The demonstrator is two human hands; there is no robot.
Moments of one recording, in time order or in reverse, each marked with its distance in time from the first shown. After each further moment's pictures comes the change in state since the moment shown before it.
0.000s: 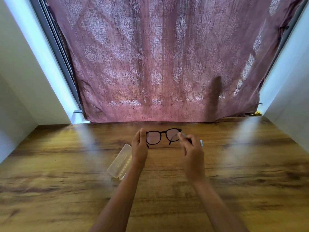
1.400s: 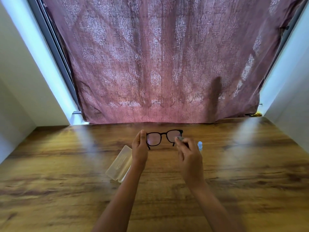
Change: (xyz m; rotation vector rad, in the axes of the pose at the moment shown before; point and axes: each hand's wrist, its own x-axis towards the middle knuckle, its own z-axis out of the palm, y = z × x) left_hand 0.006 -0.008 0.005 -0.015 -0.002 -0.015; right_hand -0.005 -0.005 -0.002 0.008 -0.036 -0.048
